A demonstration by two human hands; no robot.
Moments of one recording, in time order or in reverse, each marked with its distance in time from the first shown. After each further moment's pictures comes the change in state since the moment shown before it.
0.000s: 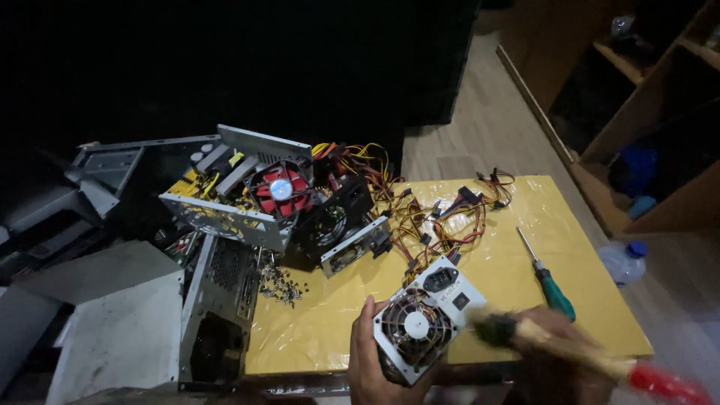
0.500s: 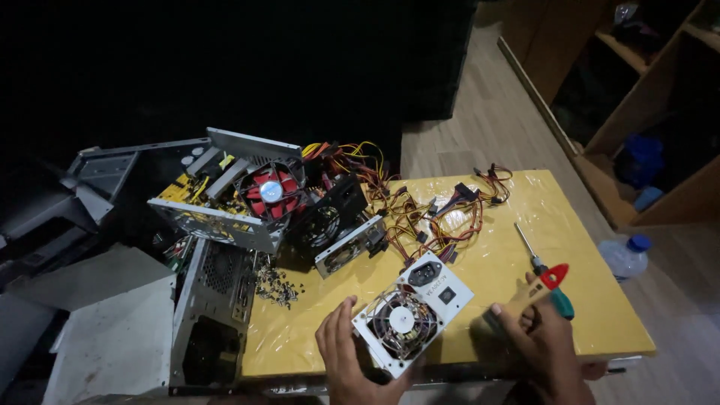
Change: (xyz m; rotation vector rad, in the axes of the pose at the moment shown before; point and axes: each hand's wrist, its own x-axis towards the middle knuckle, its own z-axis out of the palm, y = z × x) left_hand 0.001 -0.026 -0.013 0.198 -0.118 0.009; right_hand 0.072 0.111 0.012 -0.142 -0.160 0.282
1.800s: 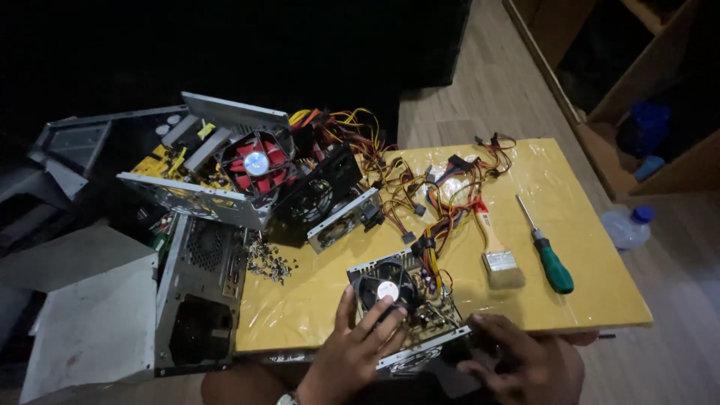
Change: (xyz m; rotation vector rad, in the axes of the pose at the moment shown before) left_hand -0.001 -0.057 -0.008 0.357 -0.393 0.839; right_hand -0.067 -0.012 -0.015 -0.427 -0.209 -0.753
